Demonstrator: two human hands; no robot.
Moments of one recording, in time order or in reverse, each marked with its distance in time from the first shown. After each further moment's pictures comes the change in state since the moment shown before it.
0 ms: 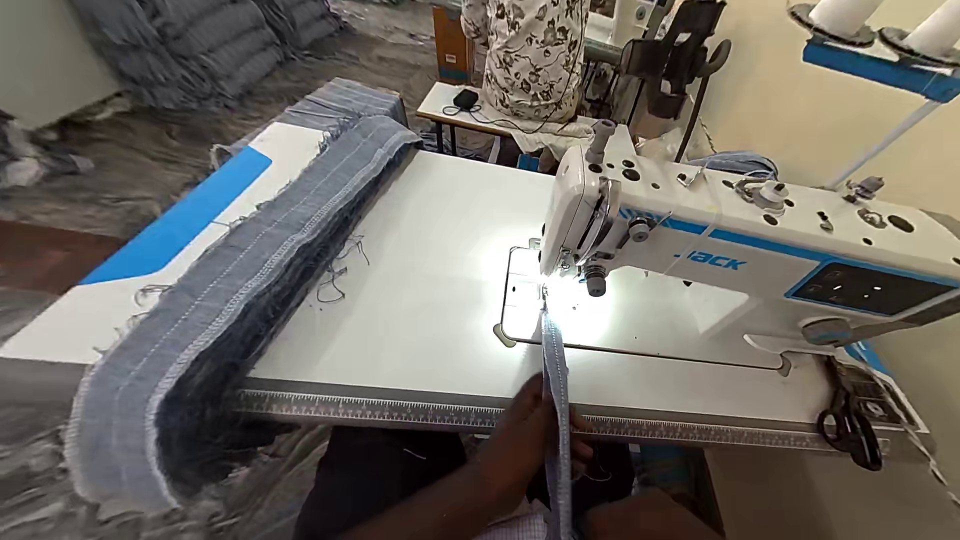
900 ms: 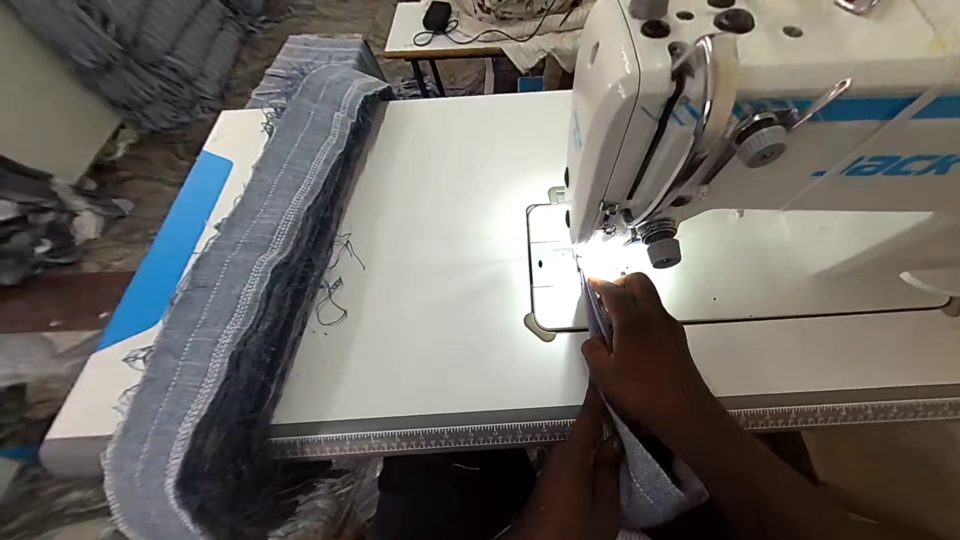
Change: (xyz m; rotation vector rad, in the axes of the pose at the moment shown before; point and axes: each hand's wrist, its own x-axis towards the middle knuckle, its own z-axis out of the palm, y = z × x) left_hand -0.015 -0.022 -0.020 0.657 0.005 0.189; right_hand 0.155 0.070 -0.013 -0.549 0.585 0.593
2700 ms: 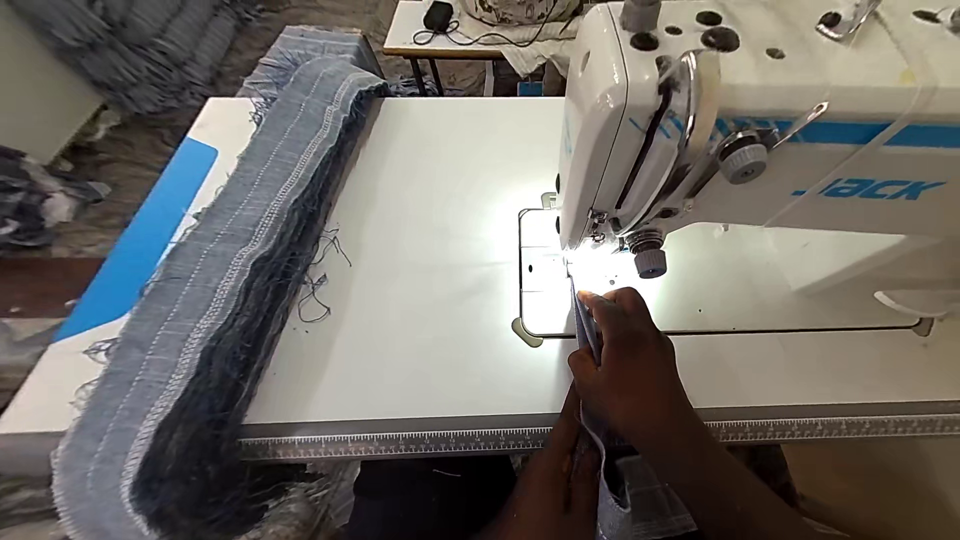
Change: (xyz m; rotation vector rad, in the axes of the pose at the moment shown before) left_hand 0.001 -0.004 -0.004 -0.092 -0.033 0.025; right_hand -0.004 0.001 -0.001 0.015 0.006 0.034
